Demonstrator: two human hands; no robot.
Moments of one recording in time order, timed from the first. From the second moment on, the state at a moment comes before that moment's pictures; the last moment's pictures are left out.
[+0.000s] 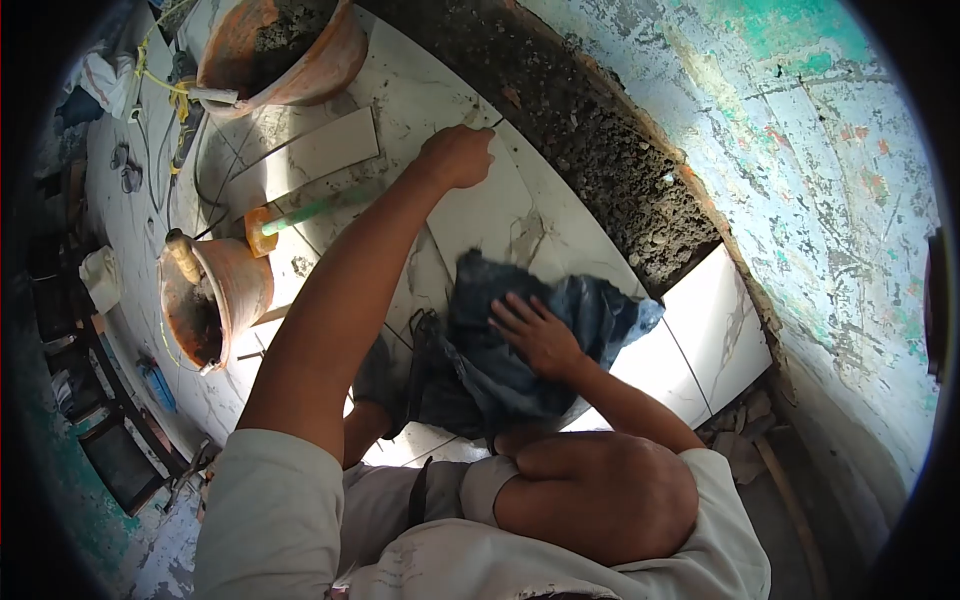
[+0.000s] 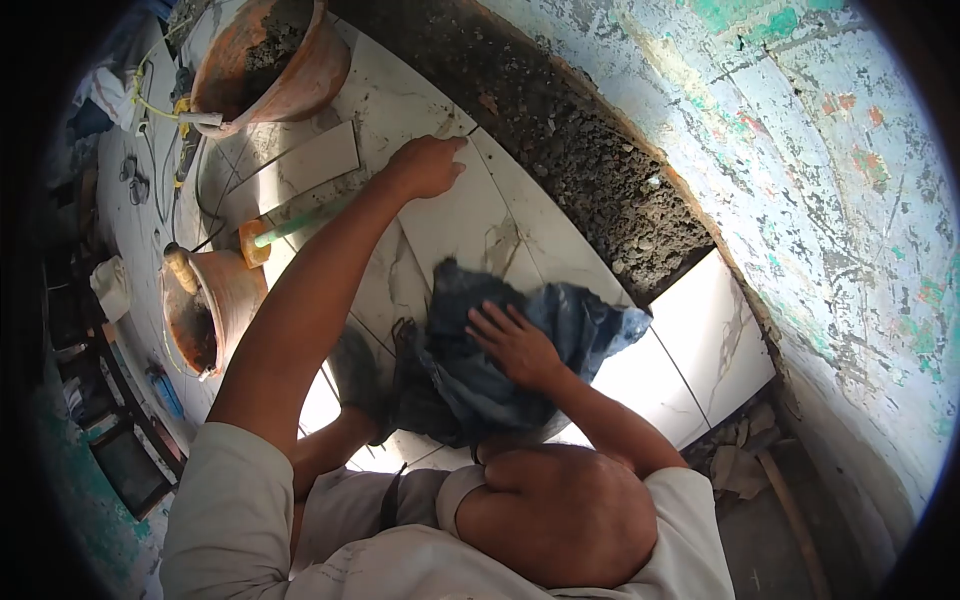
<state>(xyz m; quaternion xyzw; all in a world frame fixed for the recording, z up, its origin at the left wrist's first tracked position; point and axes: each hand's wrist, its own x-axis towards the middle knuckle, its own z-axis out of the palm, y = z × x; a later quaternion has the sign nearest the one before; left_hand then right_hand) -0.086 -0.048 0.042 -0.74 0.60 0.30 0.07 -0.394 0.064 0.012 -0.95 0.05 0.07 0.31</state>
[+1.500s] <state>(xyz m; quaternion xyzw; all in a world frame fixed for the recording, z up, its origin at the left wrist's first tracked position) -0.206 0.167 0.056 -0.84 0.29 0.44 -0.14 -0.287 0.019 0.006 -0.98 0.07 0.06 0.20</state>
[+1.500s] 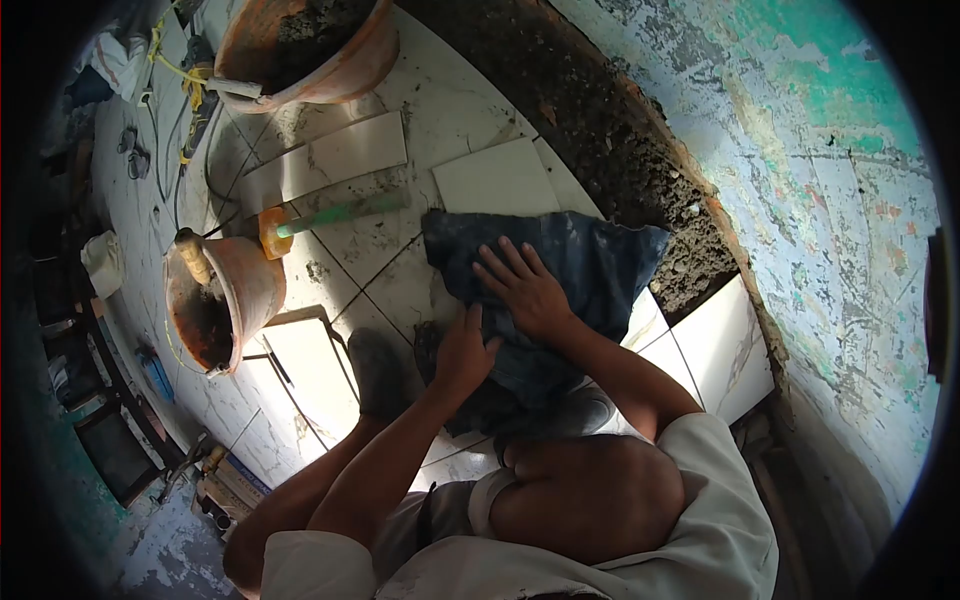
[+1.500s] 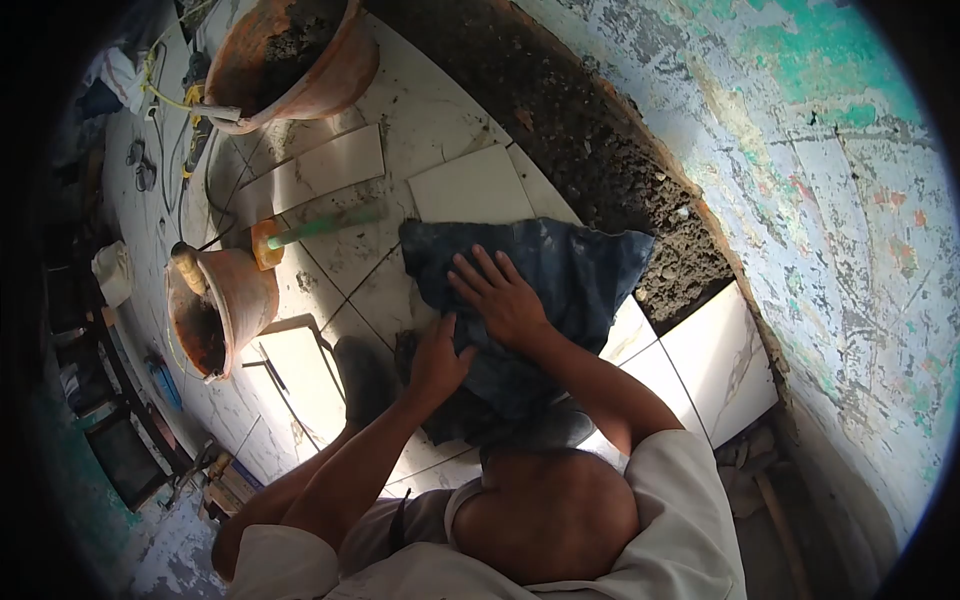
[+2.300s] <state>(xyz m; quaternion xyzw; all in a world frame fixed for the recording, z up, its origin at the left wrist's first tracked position) -0.167 0.068 0.094 -0.81 0.17 0.35 -0.43 -0.371 -0.014 0.102 -0.73 0.30 -0.21 0.58</state>
